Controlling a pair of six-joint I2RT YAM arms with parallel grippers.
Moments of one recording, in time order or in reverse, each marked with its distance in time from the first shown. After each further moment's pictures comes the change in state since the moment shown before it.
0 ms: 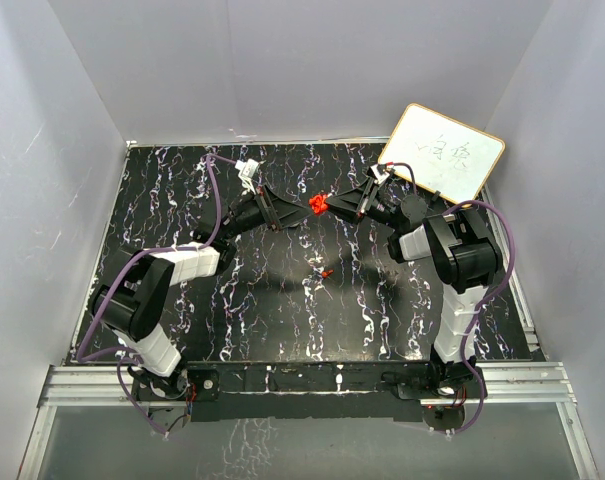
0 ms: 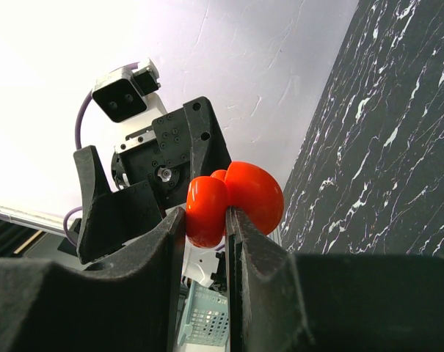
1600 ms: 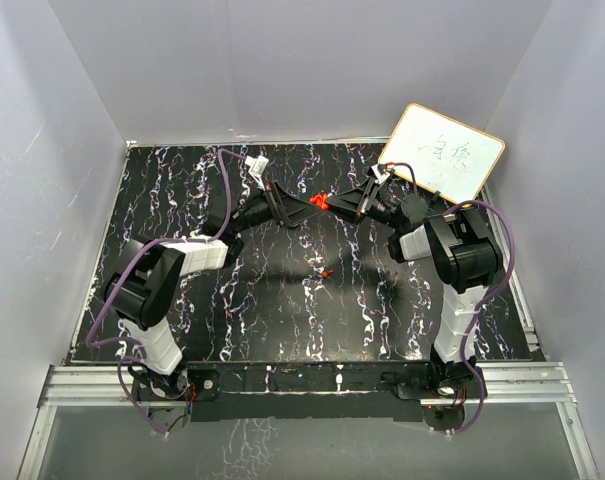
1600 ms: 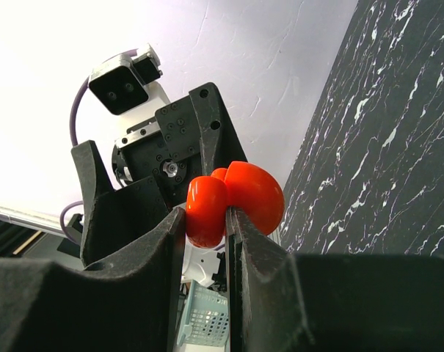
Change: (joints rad) left arm -0.021 0.088 0.079 -0.014 0.005 0.047; right arm 0.000 0.000 0.000 0.000 -0.002 0.000
